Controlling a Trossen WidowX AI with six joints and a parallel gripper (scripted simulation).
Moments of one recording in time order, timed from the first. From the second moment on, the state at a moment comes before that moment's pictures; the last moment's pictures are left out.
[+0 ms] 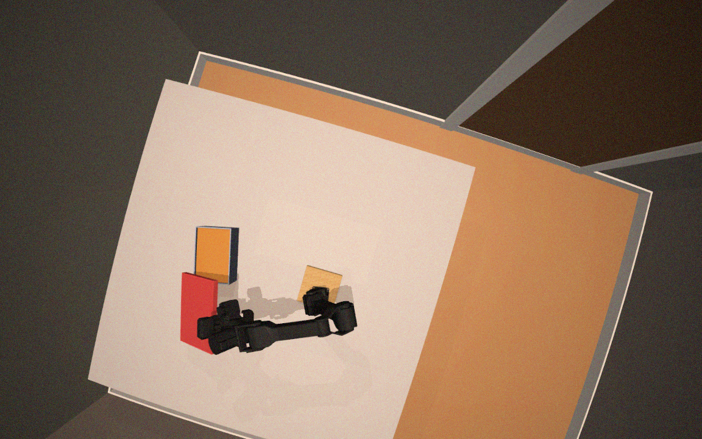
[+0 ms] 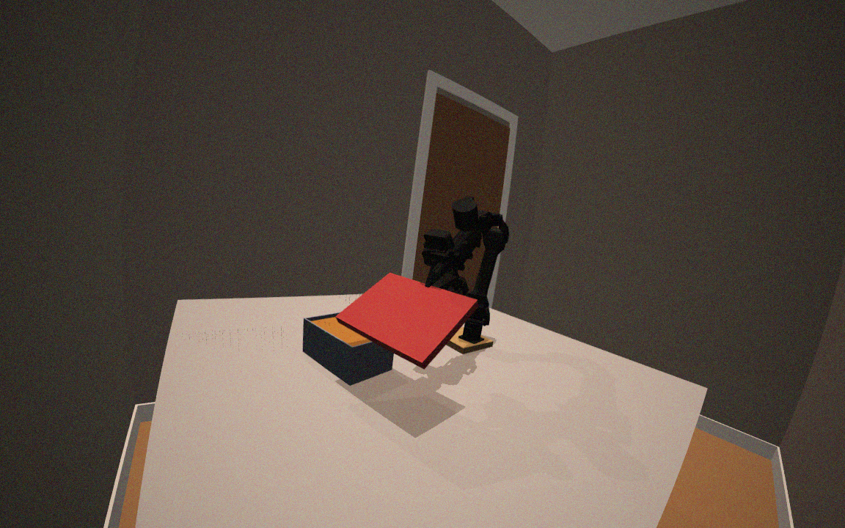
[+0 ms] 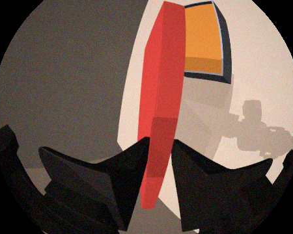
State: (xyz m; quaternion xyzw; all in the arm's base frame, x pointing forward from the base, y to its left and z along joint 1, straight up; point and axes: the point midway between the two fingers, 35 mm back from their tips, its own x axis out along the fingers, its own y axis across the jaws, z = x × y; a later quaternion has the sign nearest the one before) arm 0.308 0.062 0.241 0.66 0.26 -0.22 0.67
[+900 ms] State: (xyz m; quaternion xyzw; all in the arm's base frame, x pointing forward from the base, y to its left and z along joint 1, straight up) arm 0.301 0.115 0.242 0.66 0.26 -0.22 0.67
